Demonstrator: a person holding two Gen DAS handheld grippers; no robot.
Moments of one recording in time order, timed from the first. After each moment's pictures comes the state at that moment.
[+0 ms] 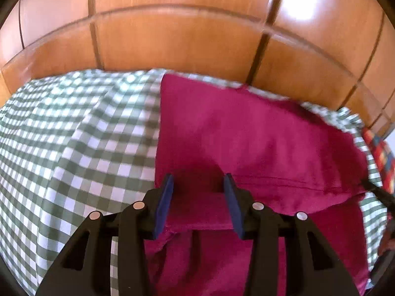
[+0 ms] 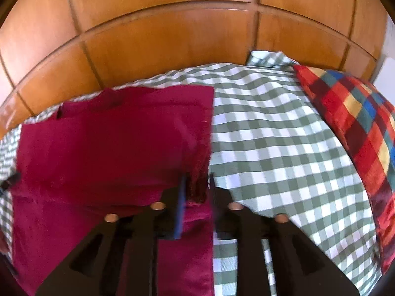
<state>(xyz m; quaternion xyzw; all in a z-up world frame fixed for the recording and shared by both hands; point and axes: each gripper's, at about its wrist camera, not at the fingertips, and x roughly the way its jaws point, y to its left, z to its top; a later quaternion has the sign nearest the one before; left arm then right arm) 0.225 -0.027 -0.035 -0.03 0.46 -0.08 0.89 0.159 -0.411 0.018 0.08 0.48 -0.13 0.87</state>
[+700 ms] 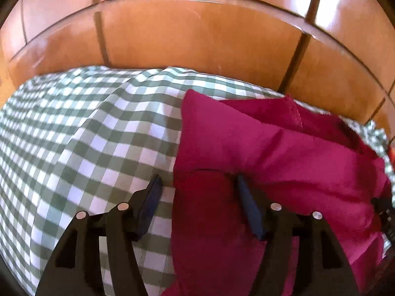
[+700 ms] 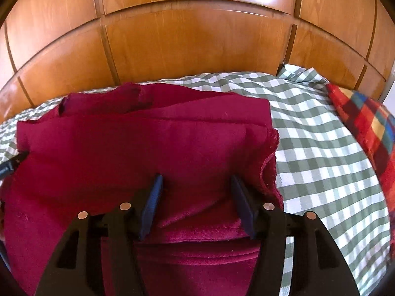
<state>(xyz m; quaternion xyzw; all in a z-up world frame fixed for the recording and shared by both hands) 0.286 -0.015 -0.060 -0.04 0.46 -0.03 0.89 0.201 -0.353 -0.017 0.02 0.47 -0.11 0.87</state>
